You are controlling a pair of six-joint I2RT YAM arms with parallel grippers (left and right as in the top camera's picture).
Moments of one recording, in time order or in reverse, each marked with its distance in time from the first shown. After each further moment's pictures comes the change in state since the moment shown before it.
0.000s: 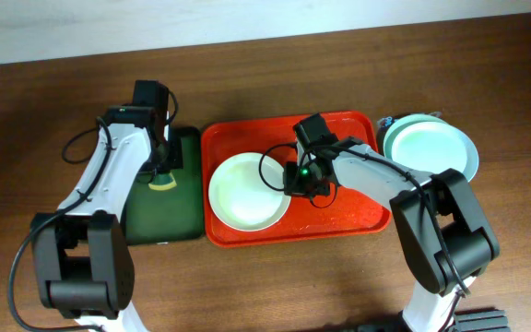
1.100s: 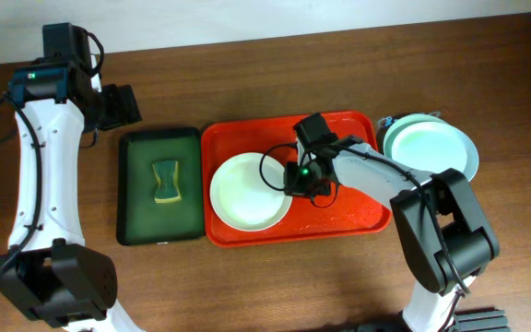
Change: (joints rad) left arm 0.179 -0.019 0.466 -0.273 0.029 -0.024; right arm -0.005 0.002 0.017 -0.051 0.000 -0.002
